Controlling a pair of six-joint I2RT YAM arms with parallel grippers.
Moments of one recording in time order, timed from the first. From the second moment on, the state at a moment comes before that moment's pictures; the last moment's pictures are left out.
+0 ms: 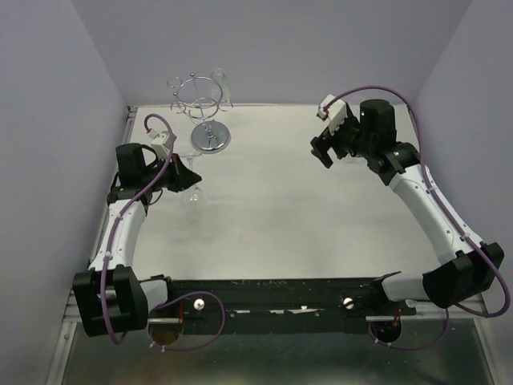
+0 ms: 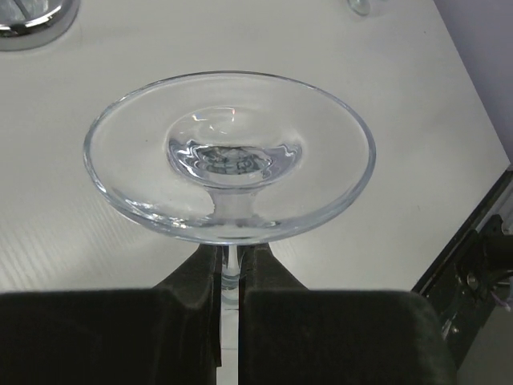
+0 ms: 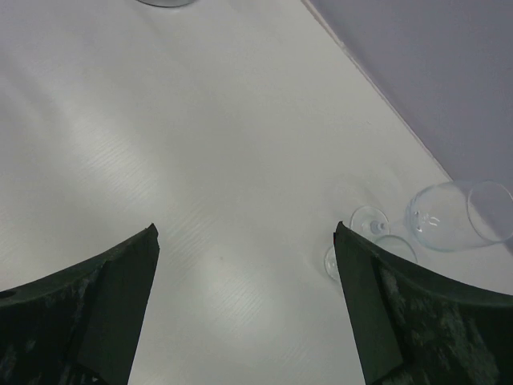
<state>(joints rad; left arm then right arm) 0.13 1.17 0.86 -0.23 0.86 -0.11 0.32 1.38 1.42 -0.54 -0.30 -0.50</state>
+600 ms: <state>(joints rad) 0.13 1.43 0.64 0.33 0.94 -0.85 0.84 1.15 0.86 -0.04 -0.14 -0.90</state>
